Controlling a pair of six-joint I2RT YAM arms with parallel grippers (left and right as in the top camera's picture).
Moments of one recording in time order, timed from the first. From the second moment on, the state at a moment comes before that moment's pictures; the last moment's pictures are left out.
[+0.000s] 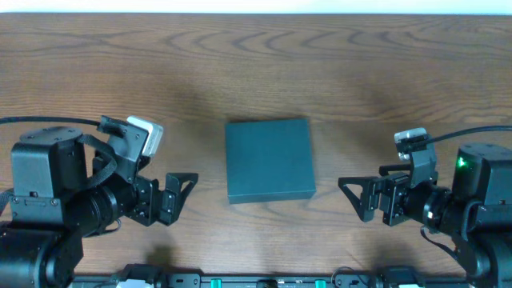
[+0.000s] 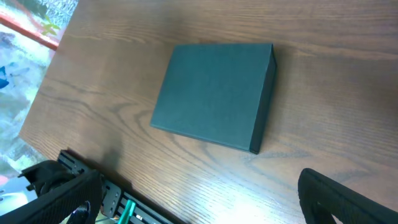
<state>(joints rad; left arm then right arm) -0.09 0.98 1.60 -1.48 0.44 0.10 0.06 0.85 1.25 -1.27 -0.55 0.10</state>
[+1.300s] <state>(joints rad) -0.05 0.04 0.31 -0.76 0.08 -0.17 0.06 0.85 1.25 -1.27 -0.54 0.10</state>
